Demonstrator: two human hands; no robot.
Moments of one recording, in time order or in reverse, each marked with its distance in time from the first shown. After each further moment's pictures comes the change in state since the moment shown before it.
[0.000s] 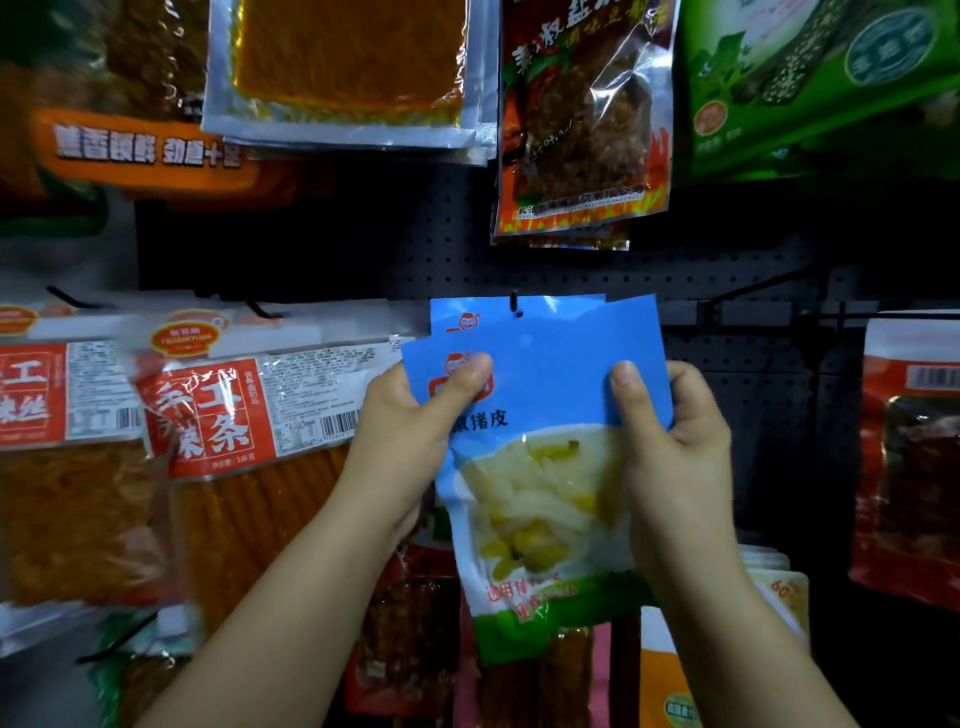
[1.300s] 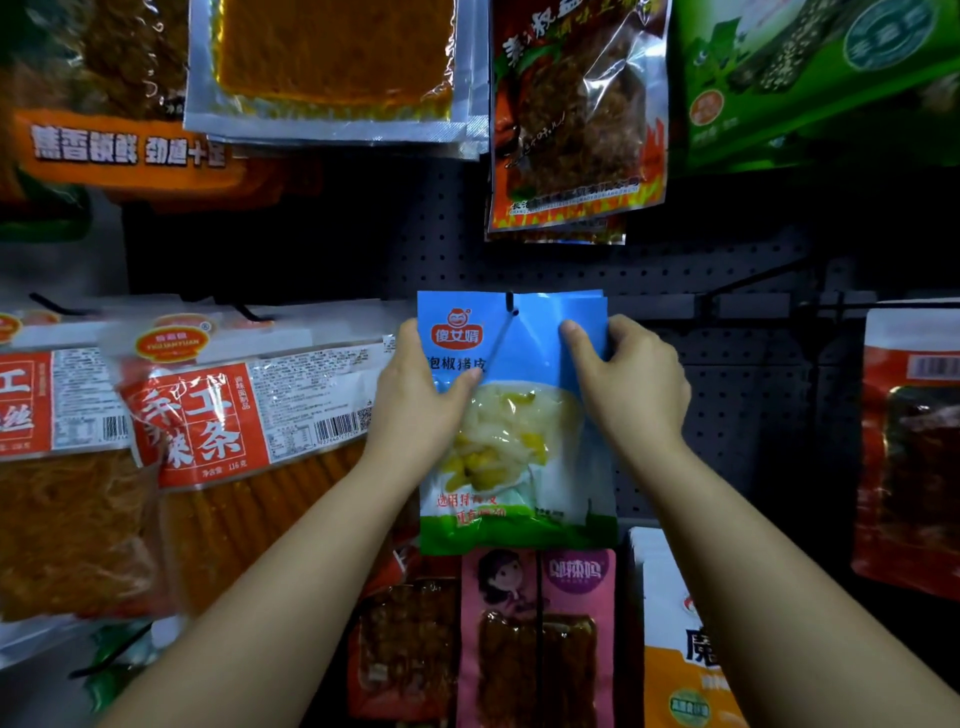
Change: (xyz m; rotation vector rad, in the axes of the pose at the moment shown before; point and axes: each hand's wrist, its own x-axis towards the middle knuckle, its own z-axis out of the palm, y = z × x) left_hand 0.042 -0.032 -0.005 0.702 0.068 0.152; right_hand 0.069 0.027 0.022 -0.801 0.033 -0.154
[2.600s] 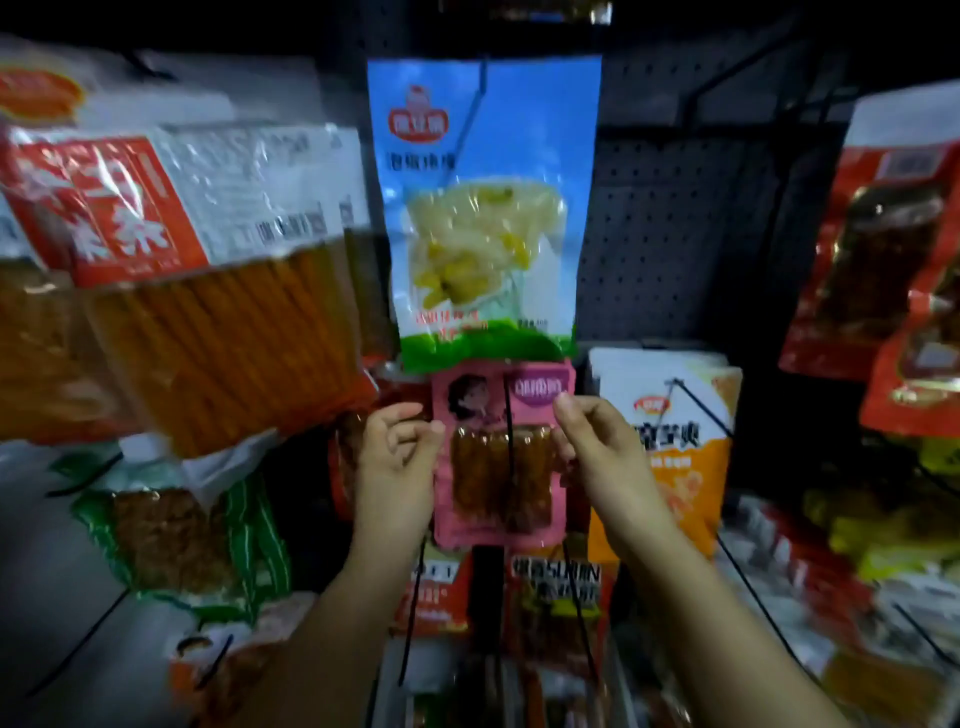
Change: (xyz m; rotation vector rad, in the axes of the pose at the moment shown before) left_hand -0.189 -0.055 0.011 -0.476 -0.103 -0.596; right_hand -0.193 0.059 -0.027 0.648 -0.457 0.566
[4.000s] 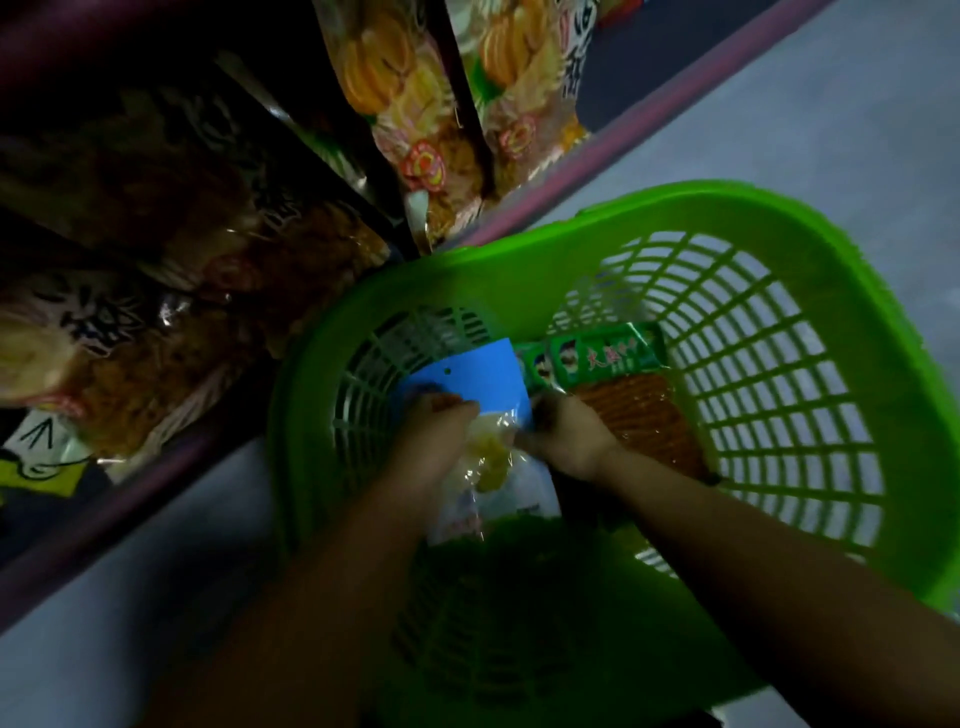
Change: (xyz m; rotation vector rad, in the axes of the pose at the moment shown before) left_hand -0.608 -0.765 0.310 0.561 -0.863 -1.137; right_hand -0.531 0.823 -0.432 -0.482 -0.022 1.192
